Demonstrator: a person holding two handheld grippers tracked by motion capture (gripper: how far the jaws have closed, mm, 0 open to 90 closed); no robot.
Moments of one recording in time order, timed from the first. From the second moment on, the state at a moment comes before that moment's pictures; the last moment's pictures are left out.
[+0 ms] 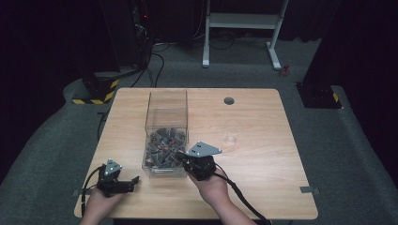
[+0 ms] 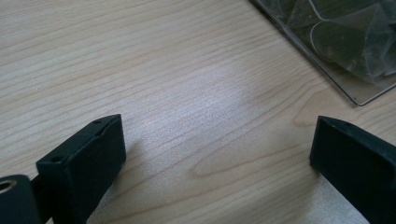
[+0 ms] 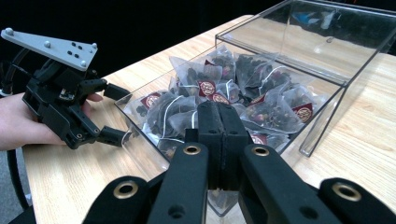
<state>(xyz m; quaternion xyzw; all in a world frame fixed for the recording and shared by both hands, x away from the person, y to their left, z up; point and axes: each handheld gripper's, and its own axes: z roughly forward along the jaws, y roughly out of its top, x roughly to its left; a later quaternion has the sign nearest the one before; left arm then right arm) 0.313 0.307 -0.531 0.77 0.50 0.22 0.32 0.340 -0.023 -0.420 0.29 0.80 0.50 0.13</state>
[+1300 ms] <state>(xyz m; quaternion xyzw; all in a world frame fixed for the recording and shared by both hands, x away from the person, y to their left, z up) 0.313 0.307 -0.531 0.77 0.50 0.22 0.32 0.344 -0.084 -0.410 0.34 0.77 0.52 0.18</state>
